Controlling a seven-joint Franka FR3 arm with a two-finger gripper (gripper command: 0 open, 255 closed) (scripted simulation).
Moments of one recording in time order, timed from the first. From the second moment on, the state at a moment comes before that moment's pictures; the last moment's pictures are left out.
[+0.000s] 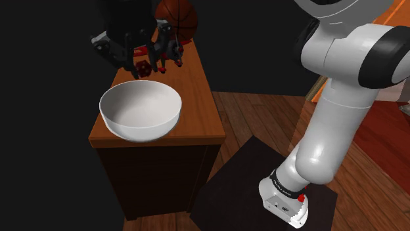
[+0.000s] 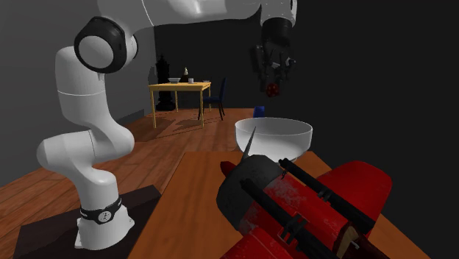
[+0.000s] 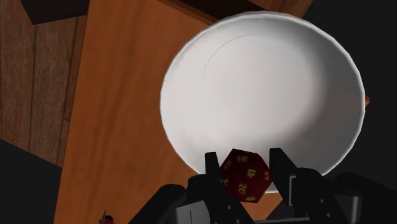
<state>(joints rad) 0.03 0.26 1.06 -1.22 -0.54 1.22 1.12</state>
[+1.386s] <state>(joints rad) -0.09 0.17 1.06 -1.49 -0.44 1.44 1.15</state>
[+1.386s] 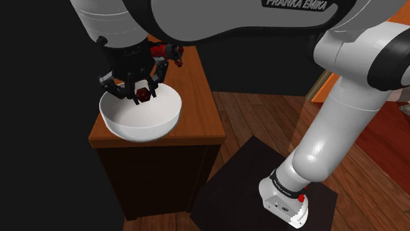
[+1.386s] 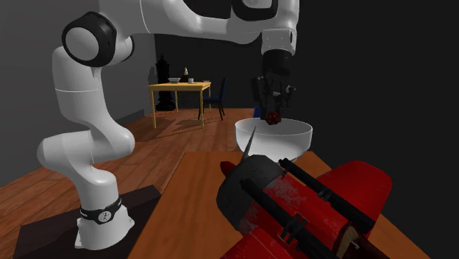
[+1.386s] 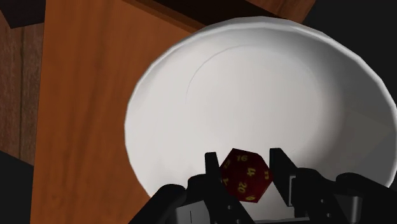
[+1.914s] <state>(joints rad) -0.06 0.18 1.07 -1.44 -0.46 1.39 1.15</state>
